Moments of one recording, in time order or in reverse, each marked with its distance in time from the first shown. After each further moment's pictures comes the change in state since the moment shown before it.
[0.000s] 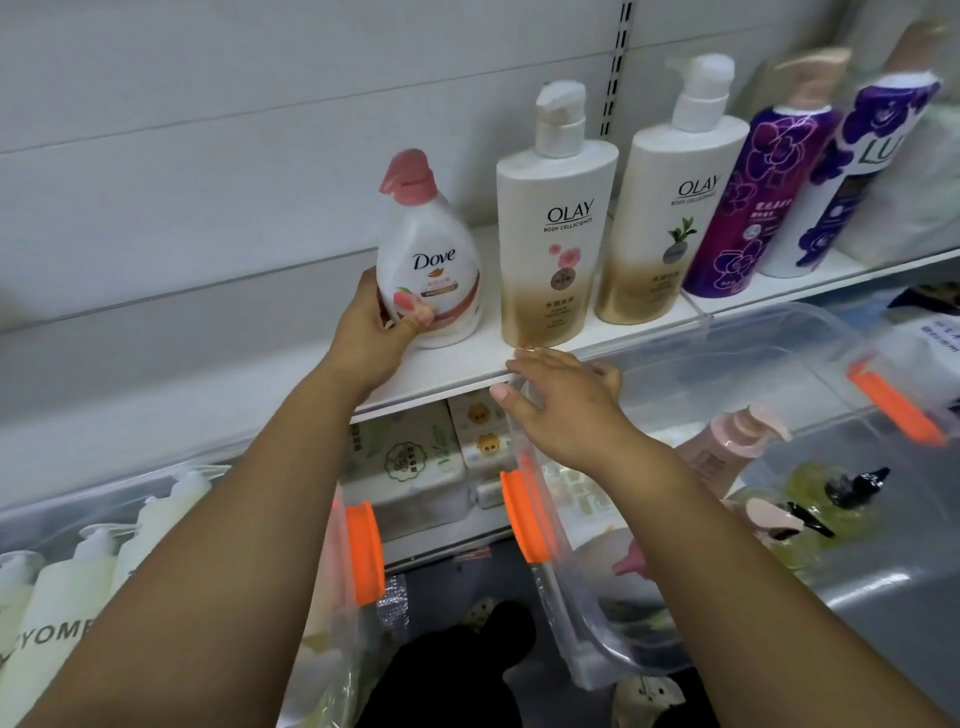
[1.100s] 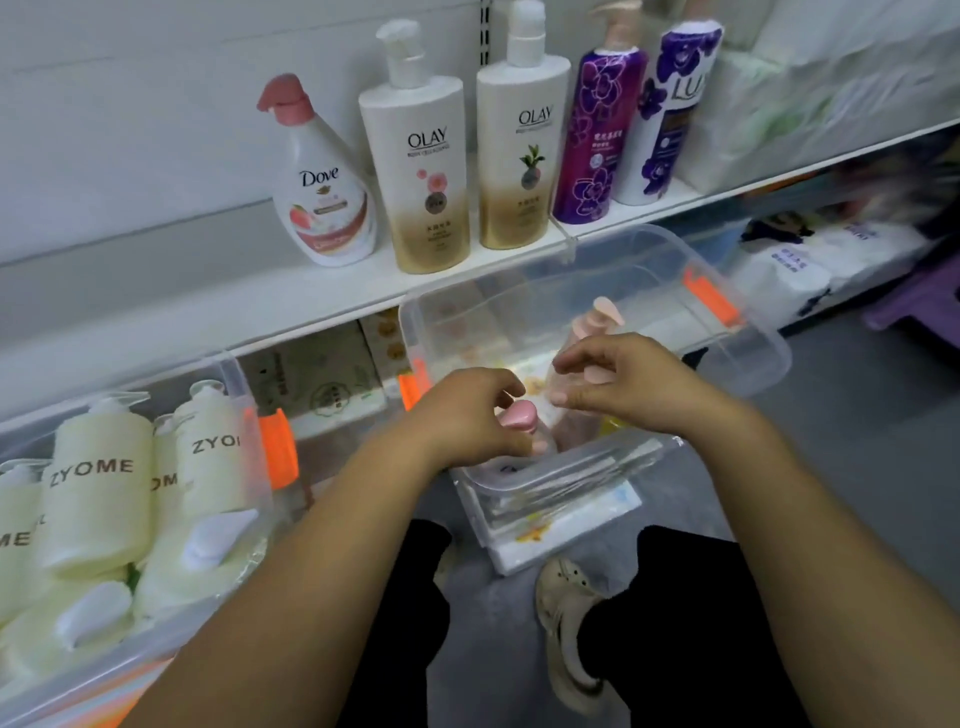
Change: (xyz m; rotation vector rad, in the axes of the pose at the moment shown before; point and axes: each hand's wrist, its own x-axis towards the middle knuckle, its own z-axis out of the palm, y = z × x) left_hand -0.183 0.082 0.143 0.564 -0.651 0.027; right_hand -0.148 0.116 -0.067 0.382 -0.075 0.095
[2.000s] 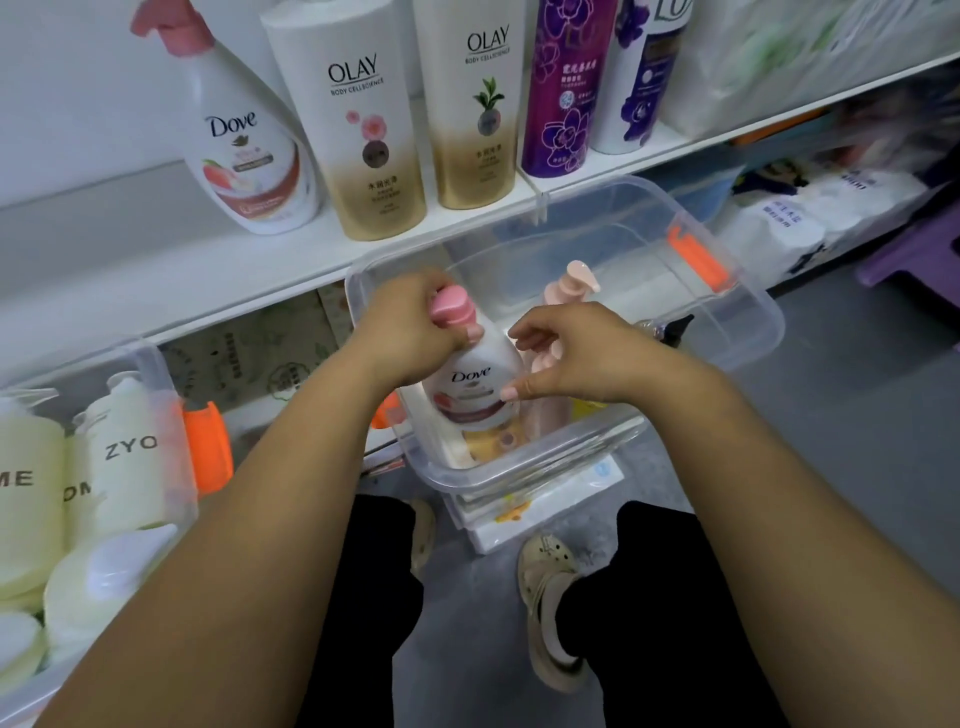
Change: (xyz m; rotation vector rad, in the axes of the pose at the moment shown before) left_hand 0.054 -0.002 -0.020 -0.111 0.324 -0.042; right_hand 0.027 0.012 0.004 -0.149 -0.081 -0.003
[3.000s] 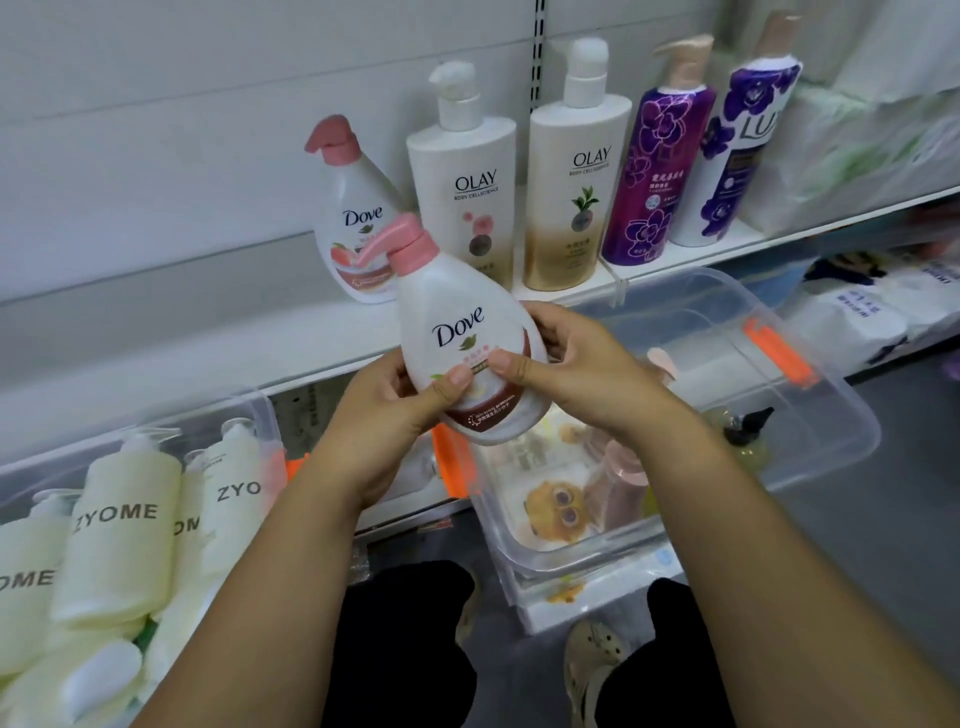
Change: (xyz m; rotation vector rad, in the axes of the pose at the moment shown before) left_hand -0.052 -0.042 -0.057 -0.924 0.082 -0.084; right_hand 0.039 -0.089 0.008 0.692 0.075 -0.203
